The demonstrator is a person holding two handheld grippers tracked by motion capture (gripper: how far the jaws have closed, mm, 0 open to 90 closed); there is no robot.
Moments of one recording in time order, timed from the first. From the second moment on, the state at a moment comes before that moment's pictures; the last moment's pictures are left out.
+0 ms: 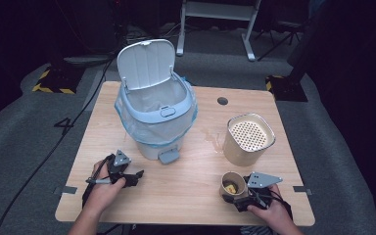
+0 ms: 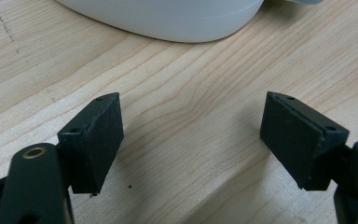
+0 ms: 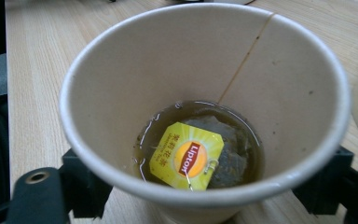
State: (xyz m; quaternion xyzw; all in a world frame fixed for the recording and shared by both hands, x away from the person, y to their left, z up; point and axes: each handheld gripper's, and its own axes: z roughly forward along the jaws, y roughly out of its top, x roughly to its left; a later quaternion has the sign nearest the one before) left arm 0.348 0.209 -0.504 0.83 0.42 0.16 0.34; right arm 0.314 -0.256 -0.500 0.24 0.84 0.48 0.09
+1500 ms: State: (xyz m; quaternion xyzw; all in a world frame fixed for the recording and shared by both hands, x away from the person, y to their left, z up) left arm 0.350 0.209 -0.505 0.83 0.41 0.15 0.34; right arm 0.343 -0.299 -0.388 0.23 0.82 0.50 0.13
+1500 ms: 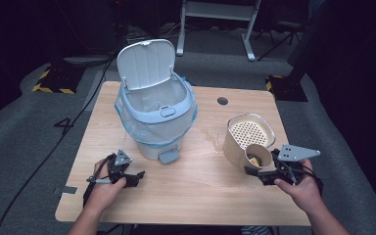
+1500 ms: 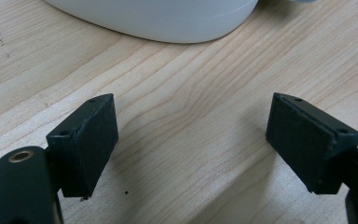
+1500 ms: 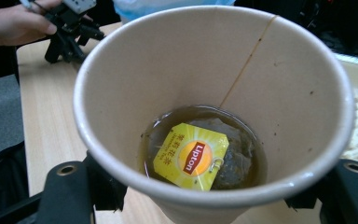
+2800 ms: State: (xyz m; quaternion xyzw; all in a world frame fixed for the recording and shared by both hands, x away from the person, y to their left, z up) left arm 0.351 0.209 -0.505 0.83 0.41 0.15 0.34; right arm 0.452 -0.324 -0.342 0.25 0.82 0.48 0.19
